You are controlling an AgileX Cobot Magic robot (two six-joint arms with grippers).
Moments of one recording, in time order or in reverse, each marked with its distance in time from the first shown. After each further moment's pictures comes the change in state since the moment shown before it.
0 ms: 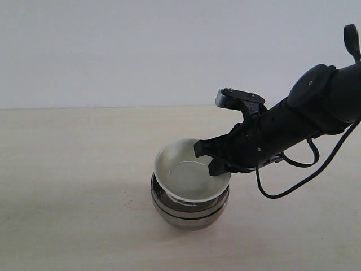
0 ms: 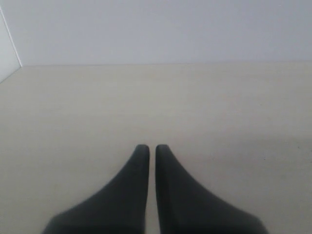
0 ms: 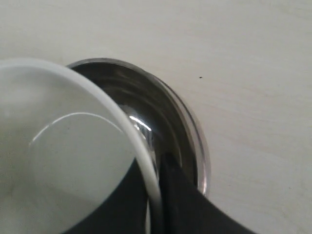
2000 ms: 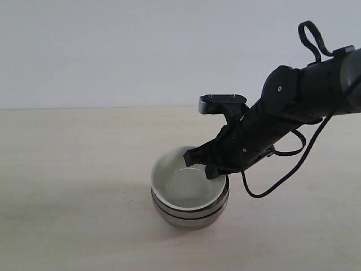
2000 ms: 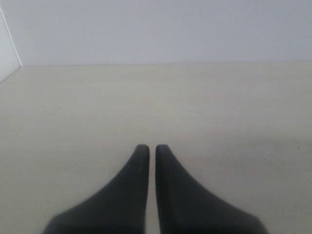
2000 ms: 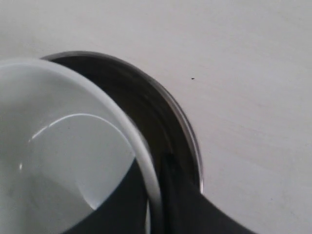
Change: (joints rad) left arm 0.000 0.000 0.000 0.000 0.000 0.000; right arm 0.069 0.062 -0.099 -0.352 0.024 0.259
